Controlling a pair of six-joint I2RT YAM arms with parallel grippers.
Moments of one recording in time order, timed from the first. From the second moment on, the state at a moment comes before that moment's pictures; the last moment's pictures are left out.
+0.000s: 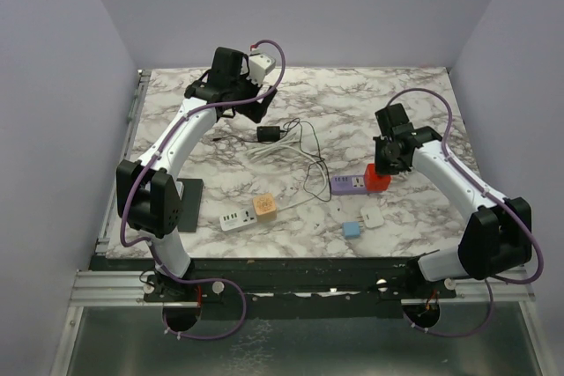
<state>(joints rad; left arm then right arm) -0.34 1.75 1.65 -0.59 0.17 0.29 0.31 1.42 1.09 -0.82 0.17 0.34</state>
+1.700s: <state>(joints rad) -0.02 1.67 1.54 -0.83 0.33 0.32 0.60 2.40 2.23 -0.58 -0.32 -0.20</state>
